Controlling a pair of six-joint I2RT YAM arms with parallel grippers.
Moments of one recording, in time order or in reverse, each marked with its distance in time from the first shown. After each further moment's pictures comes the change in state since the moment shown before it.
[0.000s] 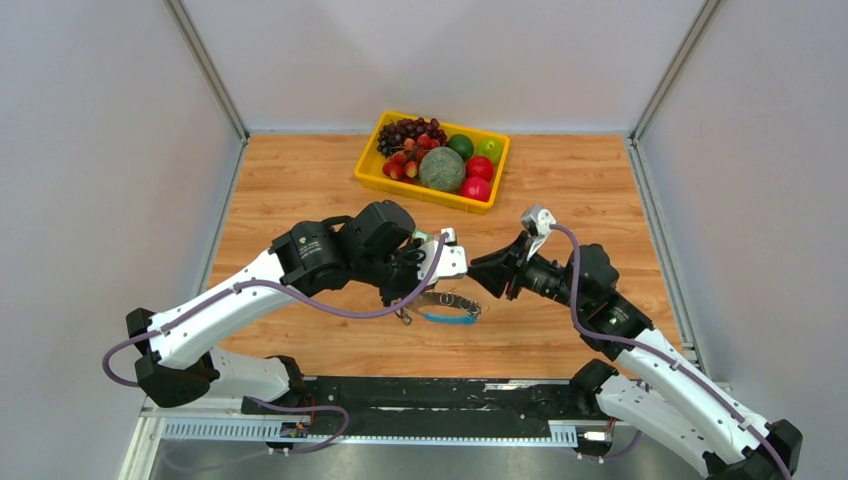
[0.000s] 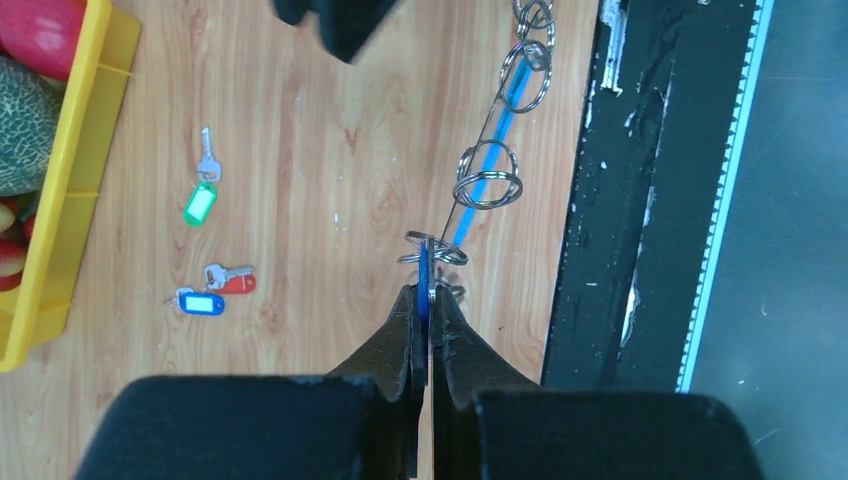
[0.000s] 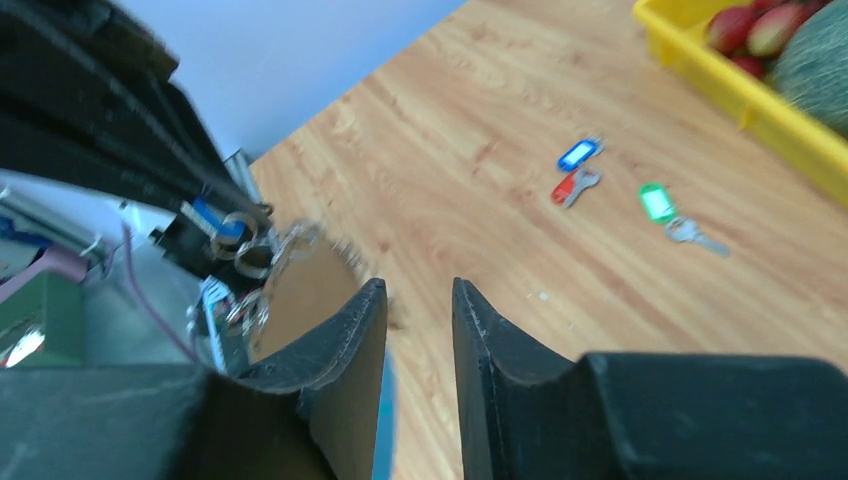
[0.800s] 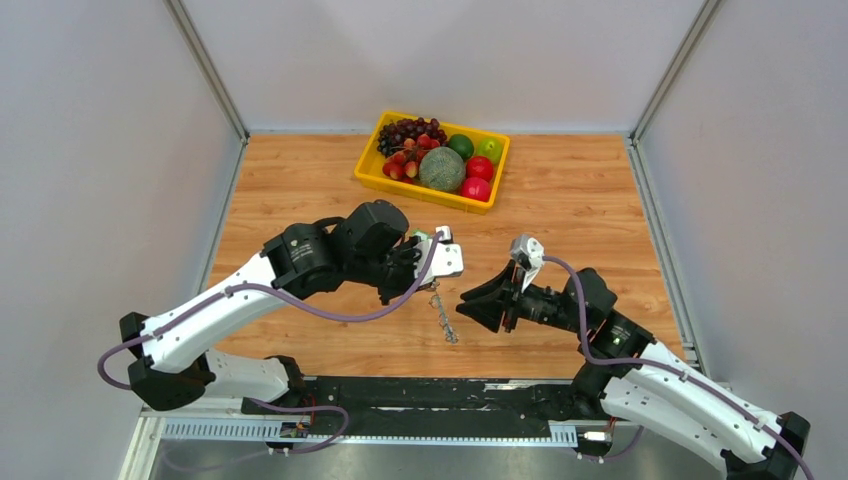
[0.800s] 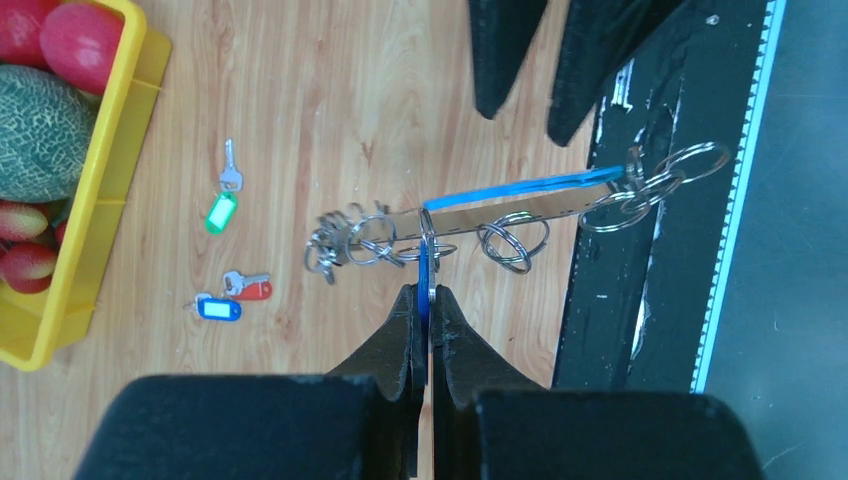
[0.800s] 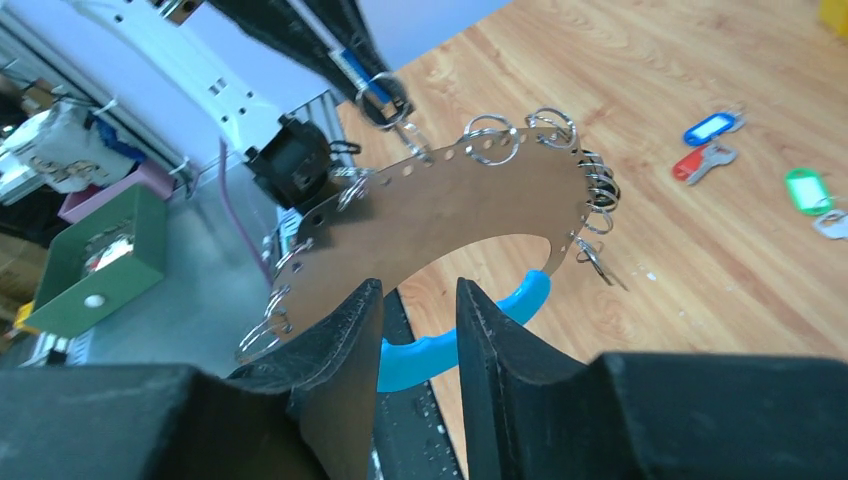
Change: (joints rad) left arm 0.000 -0.017 -0.003 0.026 -0.026 0.002; right arm 0.217 -0.126 -0.118 -0.002 -0.024 0.030
